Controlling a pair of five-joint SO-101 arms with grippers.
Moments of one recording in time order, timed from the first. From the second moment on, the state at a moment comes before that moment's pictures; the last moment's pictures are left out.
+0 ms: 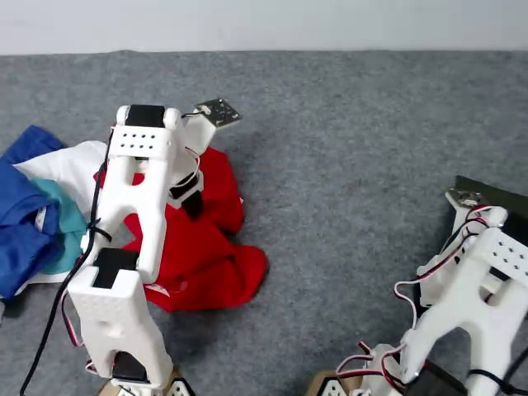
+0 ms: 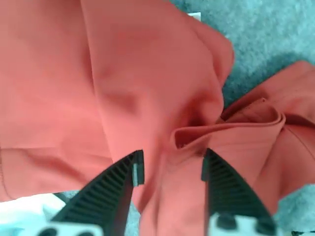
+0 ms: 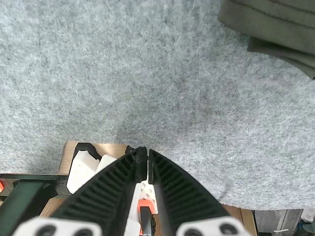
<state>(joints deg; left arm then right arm) 1.1 24.1 -17.4 98.8 -33.2 33.1 -23.3 31.6 100.5 29.4</state>
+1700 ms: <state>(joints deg) 4.8 22.6 -8.2 98.0 -33.5 27.2 -23.3 31.6 100.5 28.5</state>
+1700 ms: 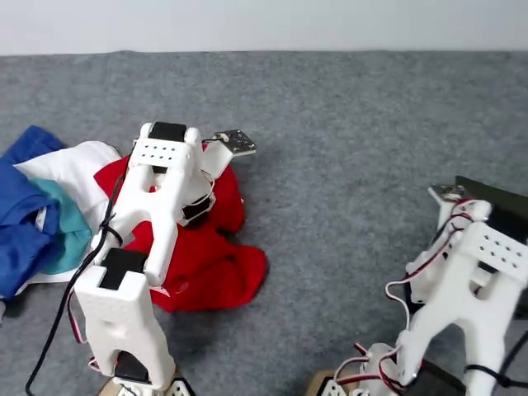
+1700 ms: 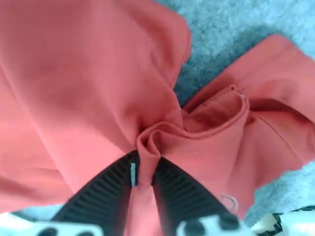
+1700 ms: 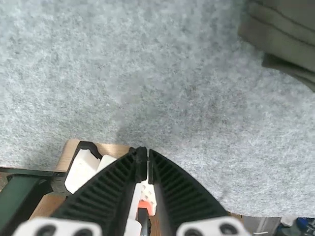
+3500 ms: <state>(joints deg) 4.8 -23.6 38.3 96.1 -32.7 17.1 -23.3 31.7 94.9 26.8</state>
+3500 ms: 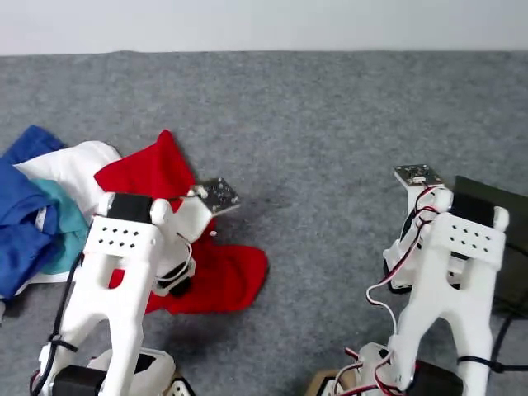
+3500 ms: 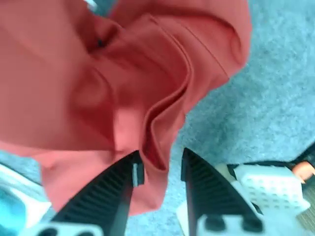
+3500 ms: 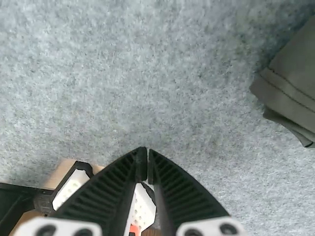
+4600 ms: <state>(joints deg) 0.7 -26.7 15.1 98.9 -29.1 17.1 -23.3 31.7 94.9 26.8</state>
